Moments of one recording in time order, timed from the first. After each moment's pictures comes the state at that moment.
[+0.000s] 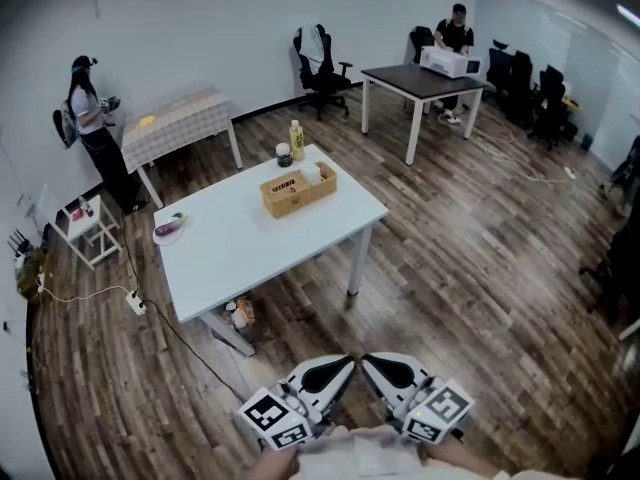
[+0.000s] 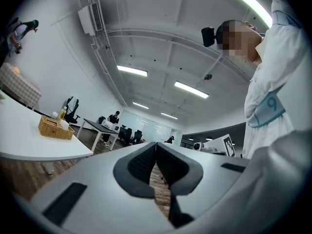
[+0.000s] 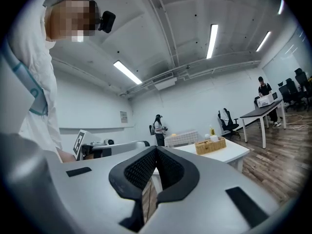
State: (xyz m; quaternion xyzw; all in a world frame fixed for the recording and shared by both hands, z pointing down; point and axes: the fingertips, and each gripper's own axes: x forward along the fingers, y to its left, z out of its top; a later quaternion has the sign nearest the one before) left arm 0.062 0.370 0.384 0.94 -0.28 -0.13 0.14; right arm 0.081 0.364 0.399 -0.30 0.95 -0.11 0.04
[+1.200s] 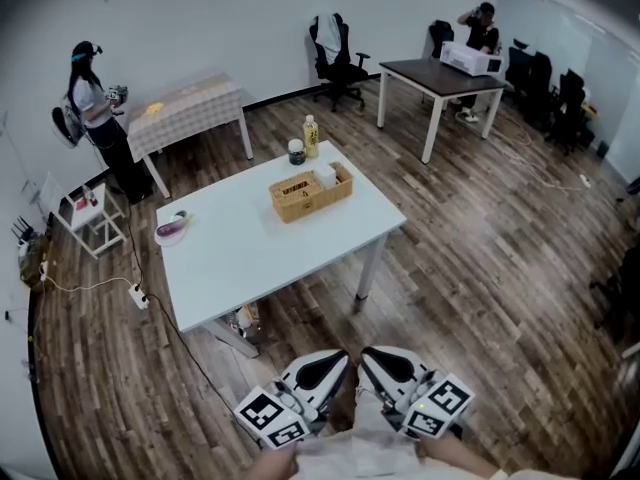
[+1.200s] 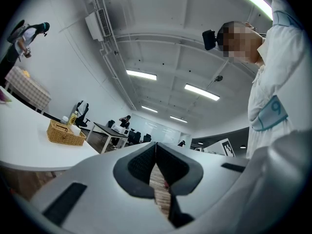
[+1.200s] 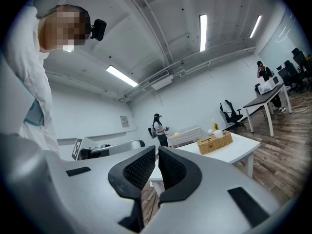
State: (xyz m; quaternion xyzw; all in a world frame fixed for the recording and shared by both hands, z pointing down) left arm 0.026 0.286 0.393 0.92 -0.33 -0.14 0.15; right arm 0.059 0.275 0.414 -0.27 0.95 -0.16 0.06
